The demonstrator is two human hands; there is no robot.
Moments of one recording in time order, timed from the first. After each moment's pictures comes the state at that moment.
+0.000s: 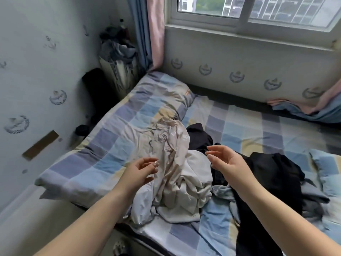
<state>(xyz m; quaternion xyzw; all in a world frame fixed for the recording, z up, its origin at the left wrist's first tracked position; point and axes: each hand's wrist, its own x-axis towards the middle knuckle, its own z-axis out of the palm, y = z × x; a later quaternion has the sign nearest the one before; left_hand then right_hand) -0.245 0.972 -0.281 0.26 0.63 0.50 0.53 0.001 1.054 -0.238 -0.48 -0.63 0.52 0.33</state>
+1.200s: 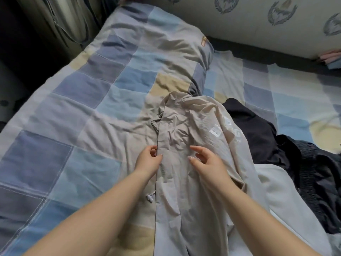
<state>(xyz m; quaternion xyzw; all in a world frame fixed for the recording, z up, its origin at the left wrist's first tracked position) -0.470 1.357 -0.773 0.36 0.74 0.35 0.46 -0.288 1.344 -0.692 -0.61 -0.57 0.49 0.25</state>
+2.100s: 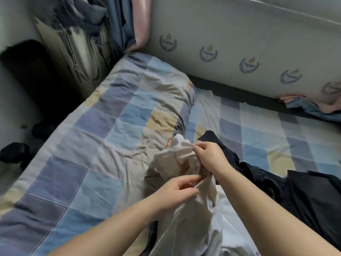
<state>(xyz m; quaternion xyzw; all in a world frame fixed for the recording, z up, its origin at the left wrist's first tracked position) -0.406 1.290 -0.533 0.47 0.42 0.32 0.71 -0.278 1.387 -0.490 -0.67 -0.65 0.33 0.16</state>
